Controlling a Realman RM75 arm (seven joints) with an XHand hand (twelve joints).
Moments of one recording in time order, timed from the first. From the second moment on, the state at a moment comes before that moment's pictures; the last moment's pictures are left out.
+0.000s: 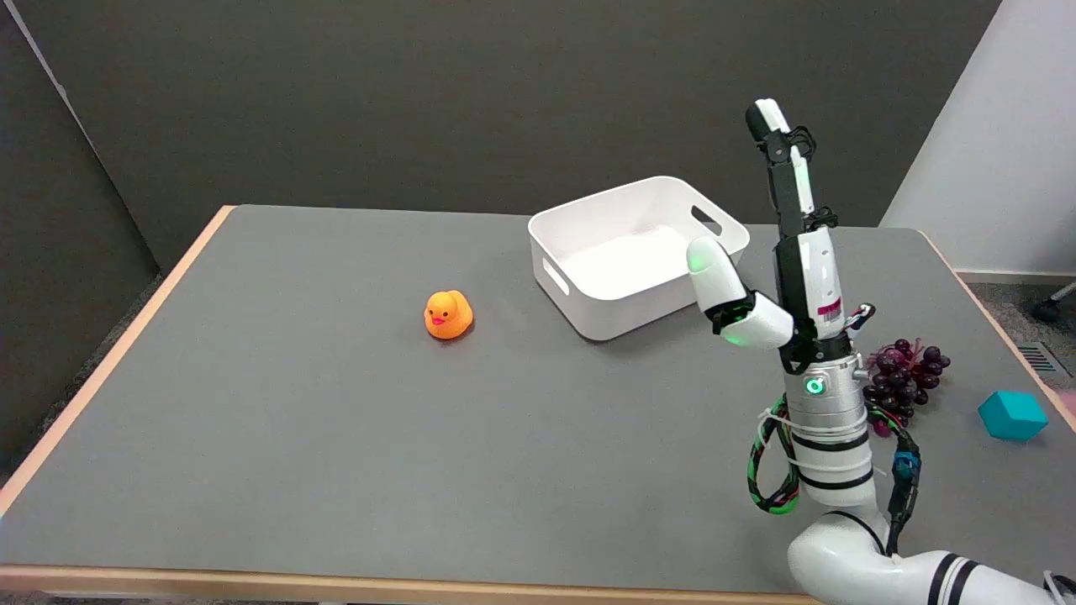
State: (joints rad) arm -0.03 -1.01 -2.11 1.30 0.75 1.48 0.59
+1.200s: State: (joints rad) arm -0.23 -0.94 -1.97 1.26 0.97 1.52 0.38
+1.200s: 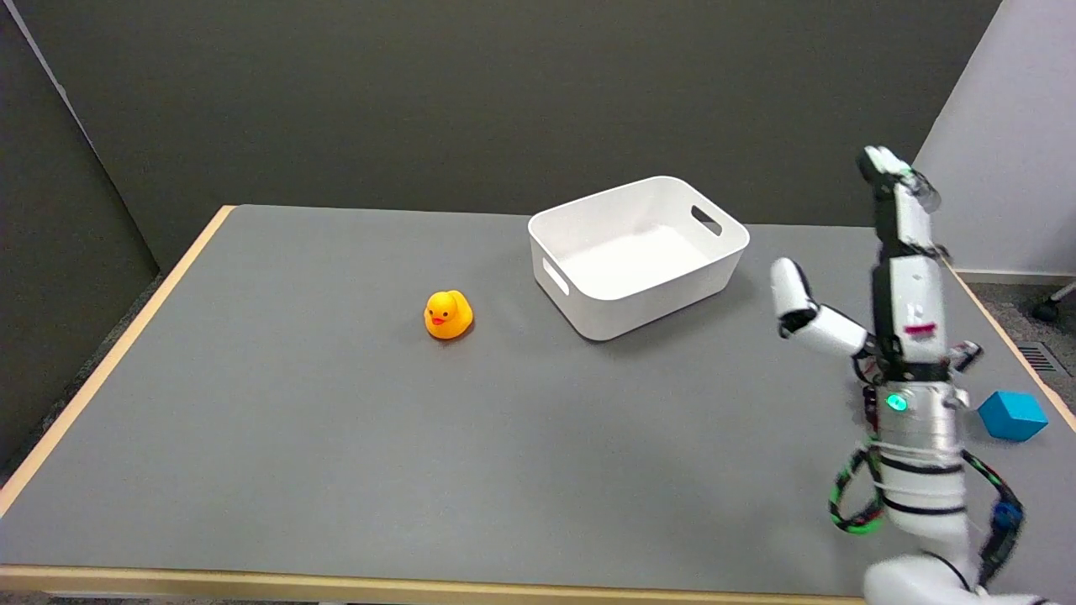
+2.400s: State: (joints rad) arm -0.34 -0.95 -2.09 1.00 1.59 1.51 0.34
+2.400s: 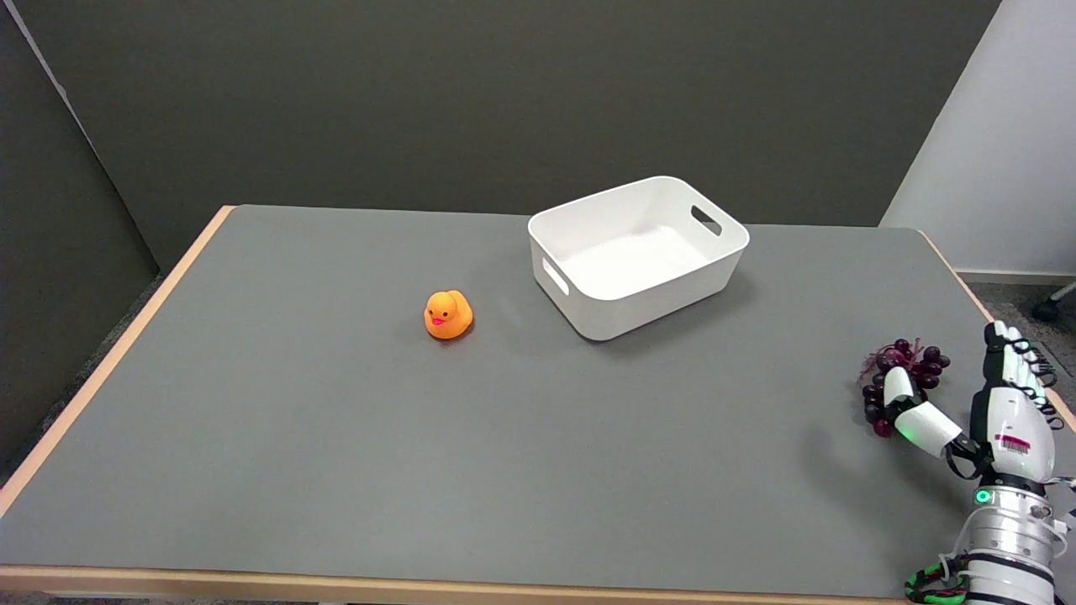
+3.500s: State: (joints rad) arm -0.19 -0.98 -2.14 0.93 1.70 1.31 0.34
